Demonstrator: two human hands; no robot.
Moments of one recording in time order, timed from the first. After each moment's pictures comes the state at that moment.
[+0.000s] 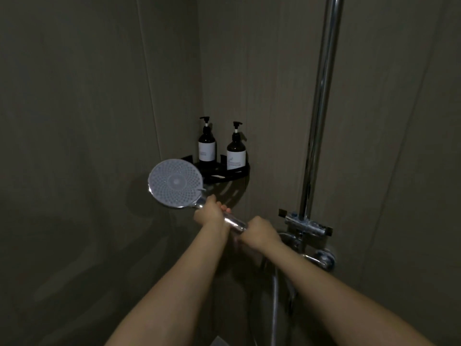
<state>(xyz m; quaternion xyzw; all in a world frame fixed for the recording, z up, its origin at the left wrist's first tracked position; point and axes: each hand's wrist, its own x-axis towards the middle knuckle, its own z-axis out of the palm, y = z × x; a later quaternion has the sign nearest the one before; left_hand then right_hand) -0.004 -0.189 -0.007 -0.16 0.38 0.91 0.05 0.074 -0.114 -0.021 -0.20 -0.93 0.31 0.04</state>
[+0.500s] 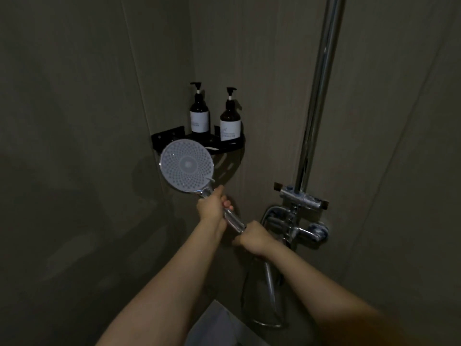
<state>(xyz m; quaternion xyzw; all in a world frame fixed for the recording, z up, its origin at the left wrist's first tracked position) 0.012 -0.176 -0.058 -0.10 0.45 0.88 0.12 0.082 -0.098 -0.090 -0.17 -0.87 0.46 -0.06</state>
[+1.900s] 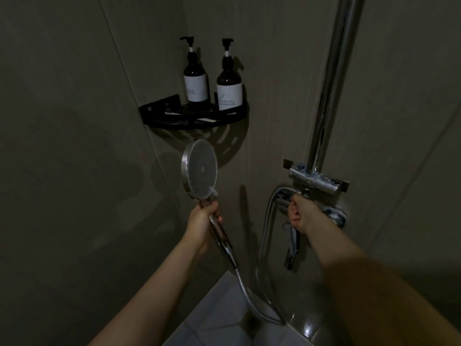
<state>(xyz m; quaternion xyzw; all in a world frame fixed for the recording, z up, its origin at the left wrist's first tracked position) 0.004 -0.198 -0.133 -0.04 0.59 0.79 0.13 0.029 0.027 -0.157 -0.37 -0.41 0.83 0.05</state>
